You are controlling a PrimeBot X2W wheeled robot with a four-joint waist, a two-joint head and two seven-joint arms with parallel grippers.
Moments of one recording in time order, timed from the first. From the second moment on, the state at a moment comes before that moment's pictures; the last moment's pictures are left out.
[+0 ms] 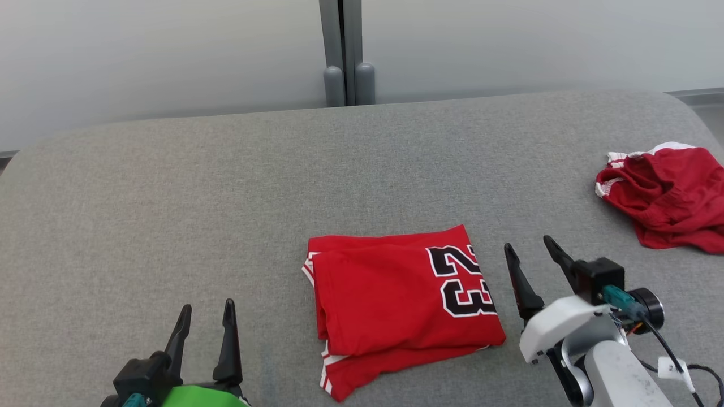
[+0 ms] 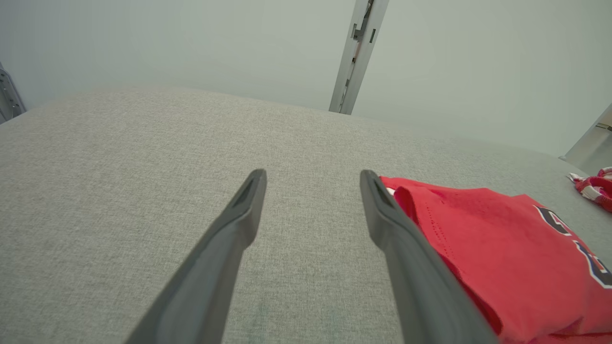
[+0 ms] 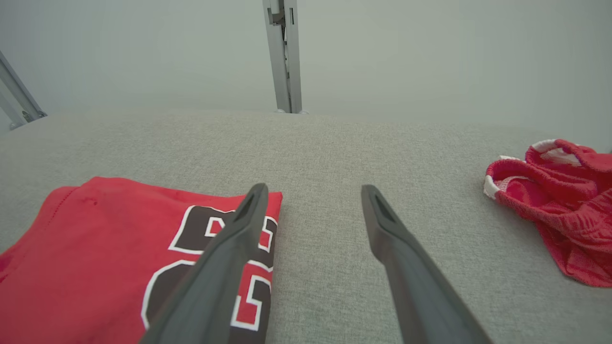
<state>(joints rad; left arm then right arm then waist) 0.06 0.05 -0.10 0.22 -0.32 -0.11 -0.26 -0.20 -0.05 0.08 0.38 0.13 0.13 -0.20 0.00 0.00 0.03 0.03</state>
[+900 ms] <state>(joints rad) 0.03 0.05 -0.11 0.20 -0.35 -0.09 -0.26 -0.37 -0.18 0.35 0.54 0.26 0.13 0.25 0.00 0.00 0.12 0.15</state>
